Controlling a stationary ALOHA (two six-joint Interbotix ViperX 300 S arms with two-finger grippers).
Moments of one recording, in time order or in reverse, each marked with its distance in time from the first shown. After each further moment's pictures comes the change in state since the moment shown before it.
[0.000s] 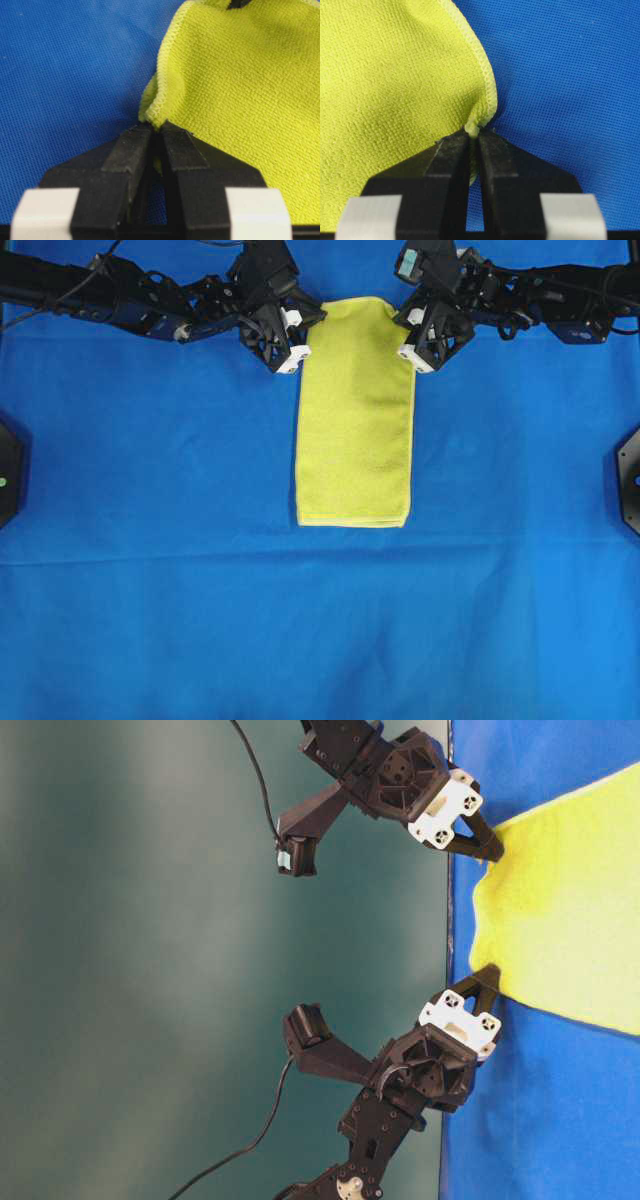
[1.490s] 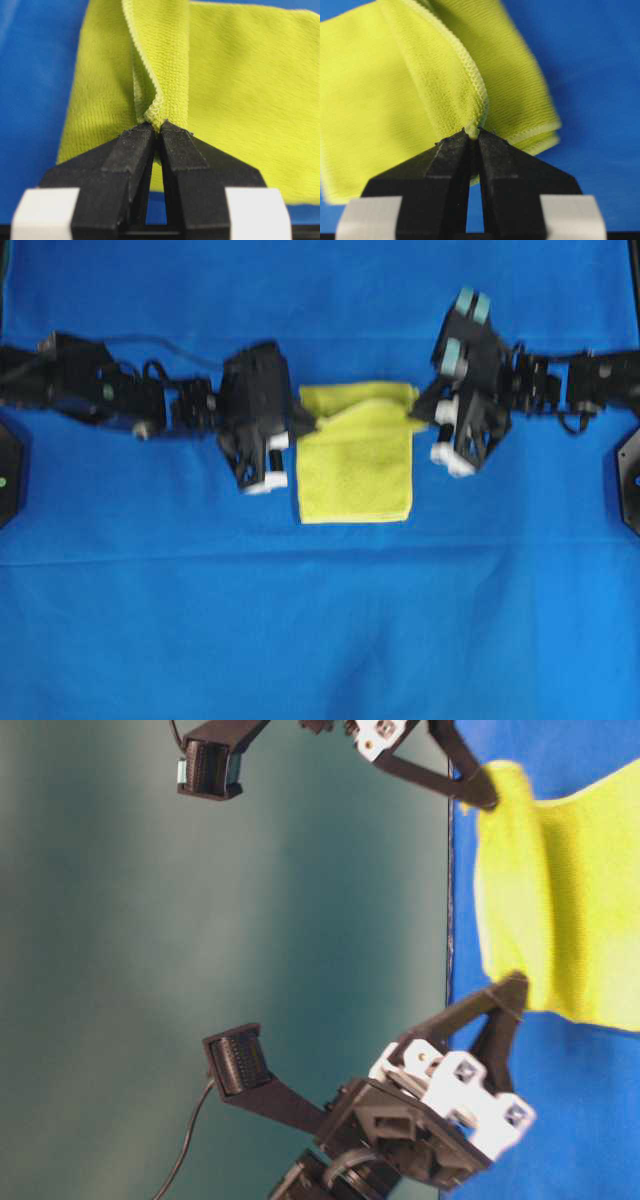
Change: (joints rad) left arm -0.388 -0.272 0.163 0.000 0.163 0.000; right arm 0.387 -0.348 0.209 0.026 0.089 0.232
